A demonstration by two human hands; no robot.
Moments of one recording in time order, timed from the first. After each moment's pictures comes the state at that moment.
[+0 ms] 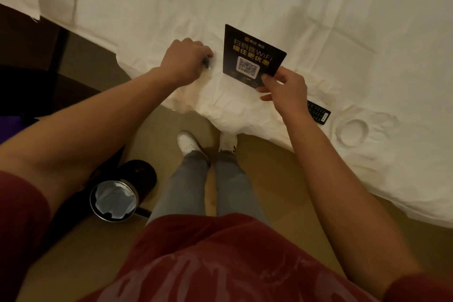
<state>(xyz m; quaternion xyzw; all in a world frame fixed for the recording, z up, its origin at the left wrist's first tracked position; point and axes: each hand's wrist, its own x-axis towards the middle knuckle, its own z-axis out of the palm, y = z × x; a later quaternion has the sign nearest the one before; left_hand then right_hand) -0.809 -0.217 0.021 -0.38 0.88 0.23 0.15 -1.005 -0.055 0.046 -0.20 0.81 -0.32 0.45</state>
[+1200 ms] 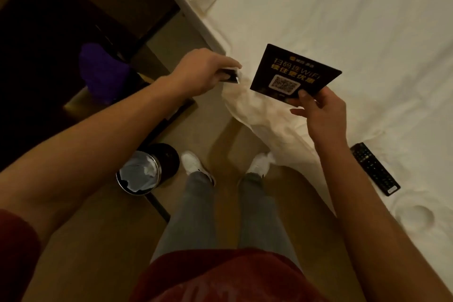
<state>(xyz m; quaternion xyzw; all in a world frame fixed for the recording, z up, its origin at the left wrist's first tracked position) -0.611 -0.206 0.103 -0.52 0.80 0.28 0.07 -0.877 -0.109 0.070 -0.37 0.70 -0.36 0.49</state>
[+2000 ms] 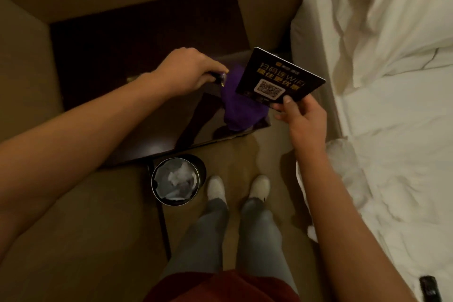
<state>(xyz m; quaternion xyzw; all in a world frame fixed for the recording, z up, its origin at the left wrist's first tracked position) -0.196 -0.172 0.150 -0.65 0.74 0.17 0.03 -0.474 -0.195 0.096 -0.54 0.56 -0.31 0.55</state>
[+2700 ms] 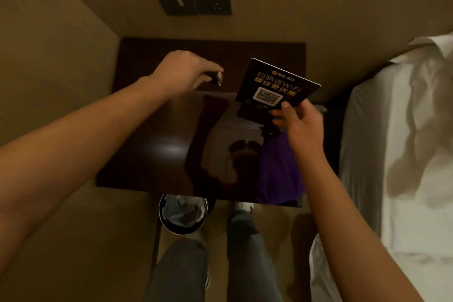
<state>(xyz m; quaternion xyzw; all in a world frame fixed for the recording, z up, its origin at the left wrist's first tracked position) -0.036 -0.197 0.133 -0.78 0.61 0.12 0.00 -0.299 -0.314 0.061 -0.60 0.46 -0.20 0.62</state>
